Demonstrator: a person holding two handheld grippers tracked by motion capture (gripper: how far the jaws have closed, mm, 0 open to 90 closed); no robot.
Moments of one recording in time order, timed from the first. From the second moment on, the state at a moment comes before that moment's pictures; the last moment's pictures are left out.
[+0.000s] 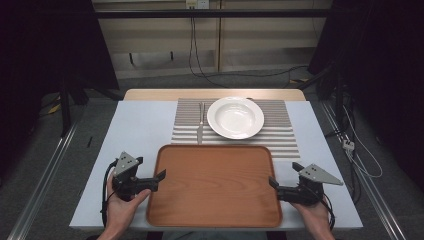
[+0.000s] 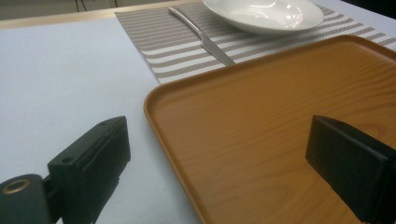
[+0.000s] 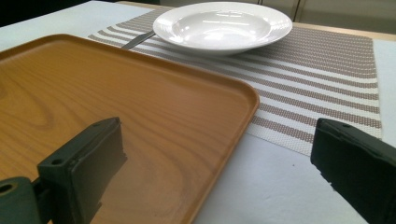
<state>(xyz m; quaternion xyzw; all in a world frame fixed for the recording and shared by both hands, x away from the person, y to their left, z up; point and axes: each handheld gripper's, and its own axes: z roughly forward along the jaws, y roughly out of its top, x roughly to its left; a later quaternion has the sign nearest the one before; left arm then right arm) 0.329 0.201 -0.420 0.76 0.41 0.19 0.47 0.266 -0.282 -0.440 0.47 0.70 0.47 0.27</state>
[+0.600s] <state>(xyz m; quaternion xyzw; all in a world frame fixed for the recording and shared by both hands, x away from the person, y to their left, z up) 0.341 0.186 -0.416 0.77 0.40 0.18 0.45 0.266 -0.281 -0.440 0.47 0.70 0.47 0.27</state>
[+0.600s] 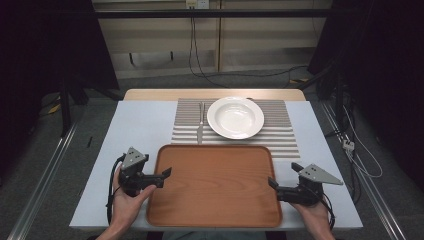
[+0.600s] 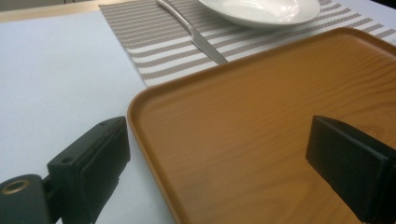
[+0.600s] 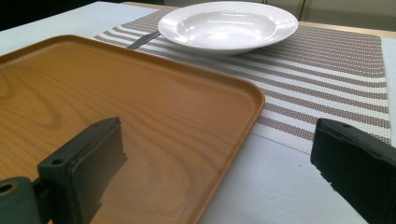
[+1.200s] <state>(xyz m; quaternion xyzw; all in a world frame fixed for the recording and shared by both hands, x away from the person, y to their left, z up) 0.401 0.147 -0.404 0.80 0.38 0.17 0.44 0.274 -0.280 -0.442 0.47 0.70 0.47 0.26</state>
